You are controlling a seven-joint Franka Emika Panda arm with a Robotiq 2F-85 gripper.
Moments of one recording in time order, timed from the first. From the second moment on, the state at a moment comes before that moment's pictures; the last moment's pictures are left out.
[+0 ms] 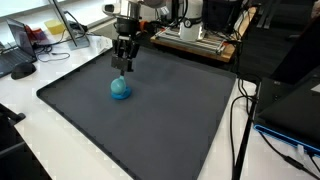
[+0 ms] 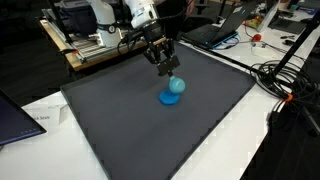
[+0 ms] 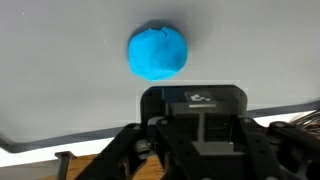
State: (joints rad) arm -0.12 0.23 0.19 -2.34 1.24 3.12 -1.12
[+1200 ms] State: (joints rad) arm -0.09 -0.08 -0.02 -2.40 0.56 2.62 -0.51
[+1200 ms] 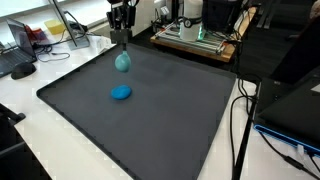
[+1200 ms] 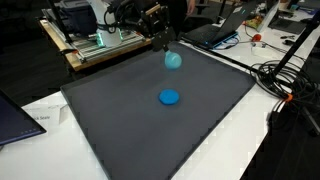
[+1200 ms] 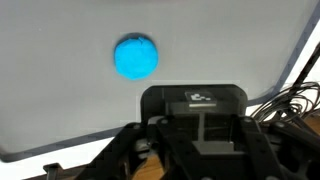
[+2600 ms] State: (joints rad) arm -0.08 0.05 -0.05 -2.36 0.50 2.69 -0.52
